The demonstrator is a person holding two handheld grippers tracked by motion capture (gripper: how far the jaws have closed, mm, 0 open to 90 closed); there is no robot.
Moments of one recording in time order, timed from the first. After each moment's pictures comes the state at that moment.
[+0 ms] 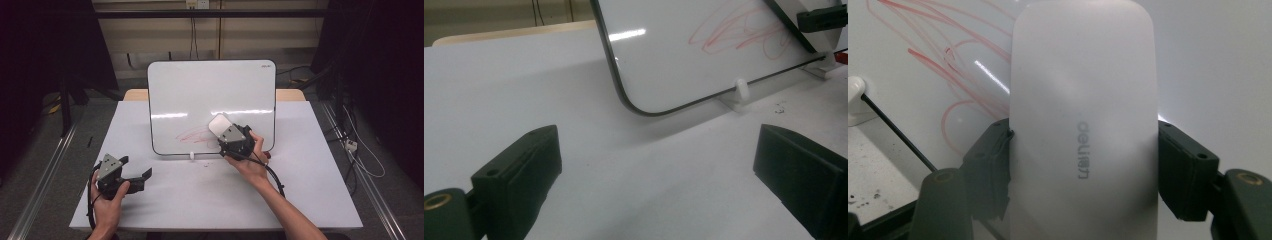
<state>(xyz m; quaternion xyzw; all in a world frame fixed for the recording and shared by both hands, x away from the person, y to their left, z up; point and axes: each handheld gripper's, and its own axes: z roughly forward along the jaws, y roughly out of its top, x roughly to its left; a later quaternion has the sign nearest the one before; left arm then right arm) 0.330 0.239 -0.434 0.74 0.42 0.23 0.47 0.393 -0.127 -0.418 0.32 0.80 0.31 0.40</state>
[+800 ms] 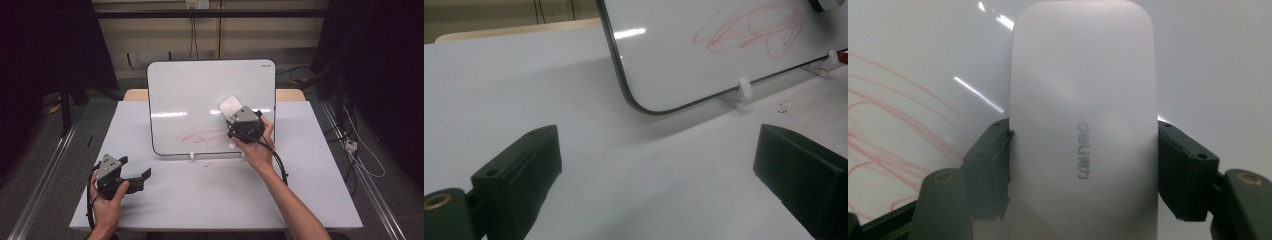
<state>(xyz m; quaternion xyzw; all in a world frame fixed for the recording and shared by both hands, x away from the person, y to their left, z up) 0.330 0.240 -0.434 0.74 0.42 0.23 0.47 0.421 -0.150 -0.387 0.38 0.76 0.32 0.42</state>
